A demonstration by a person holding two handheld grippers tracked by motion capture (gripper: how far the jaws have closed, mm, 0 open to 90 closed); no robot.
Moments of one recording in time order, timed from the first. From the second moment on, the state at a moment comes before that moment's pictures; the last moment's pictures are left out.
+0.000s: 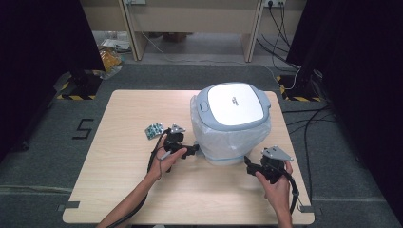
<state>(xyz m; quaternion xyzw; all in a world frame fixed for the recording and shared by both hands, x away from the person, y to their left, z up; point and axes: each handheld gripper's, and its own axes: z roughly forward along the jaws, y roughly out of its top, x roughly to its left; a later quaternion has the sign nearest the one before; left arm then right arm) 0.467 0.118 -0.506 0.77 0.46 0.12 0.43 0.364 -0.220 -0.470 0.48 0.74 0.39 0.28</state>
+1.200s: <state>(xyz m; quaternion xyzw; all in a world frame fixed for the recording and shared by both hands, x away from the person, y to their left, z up) 0.416 0.107 -0.521 0.75 0.44 0.09 0.49 0.395 -0.204 -0.475 0.53 0.68 0.43 0.28</state>
